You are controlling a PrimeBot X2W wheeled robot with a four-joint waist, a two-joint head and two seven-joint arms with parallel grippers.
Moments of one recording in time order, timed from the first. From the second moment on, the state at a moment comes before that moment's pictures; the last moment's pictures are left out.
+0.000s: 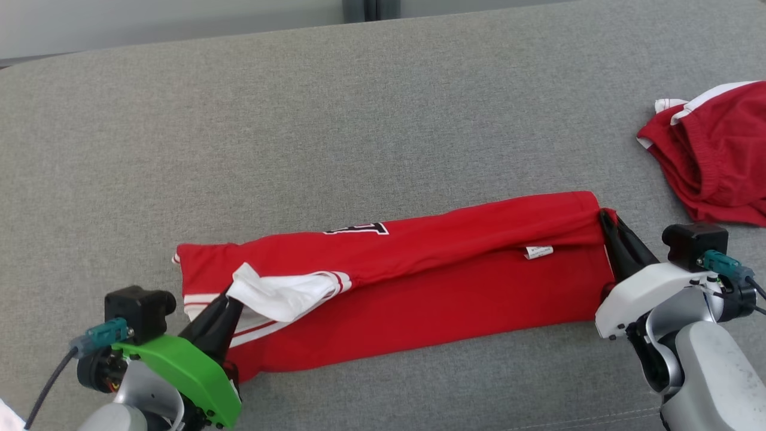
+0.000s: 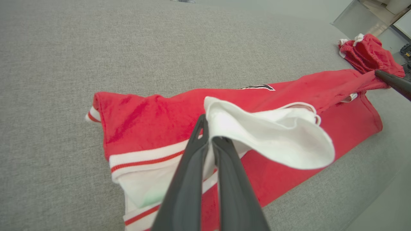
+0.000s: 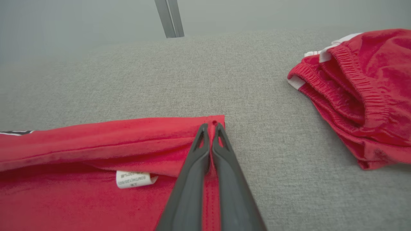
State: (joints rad) left arm -0.16 0.58 -0.54 -0.10 -0.83 0.07 0.09; right arm -0.25 -0.19 0.05 0.29 0.28 0.13 -0.01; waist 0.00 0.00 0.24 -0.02
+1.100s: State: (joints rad) left arm -0.02 0.46 -0.40 -0.03 -0.77 0.27 -0.23; right arm -0.11 -0.08 -0.10 0.21 0.23 0.13 -0.04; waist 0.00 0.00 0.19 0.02
